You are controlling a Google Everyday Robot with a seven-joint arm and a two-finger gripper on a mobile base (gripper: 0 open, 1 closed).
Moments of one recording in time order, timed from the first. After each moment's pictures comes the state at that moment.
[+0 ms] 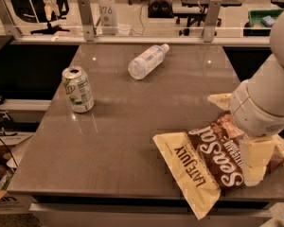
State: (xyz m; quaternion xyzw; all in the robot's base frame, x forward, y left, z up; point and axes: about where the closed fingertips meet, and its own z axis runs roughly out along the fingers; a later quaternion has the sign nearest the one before) arm 0.409 -0.183 0.860 -0.76 0.64 -0.03 0.11
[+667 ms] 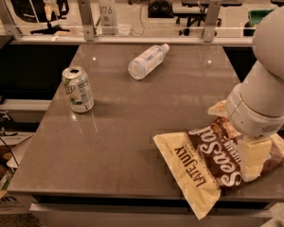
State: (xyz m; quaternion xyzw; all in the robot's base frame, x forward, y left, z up) arm 0.410 -0.192 0.848 -0.78 0.62 -0.04 0.07
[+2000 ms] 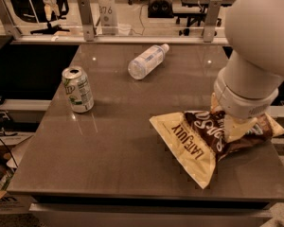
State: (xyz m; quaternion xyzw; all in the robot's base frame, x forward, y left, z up) arm 0.439 -0.182 0.875 -0.80 0.59 -0.12 0.04
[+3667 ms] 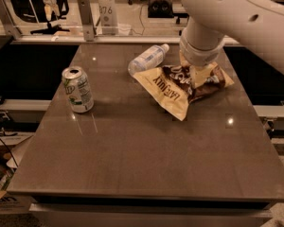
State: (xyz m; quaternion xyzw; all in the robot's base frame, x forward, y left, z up) arm 0.619 -0.136 0.887 -0.83 0.51 -0.19 0.11
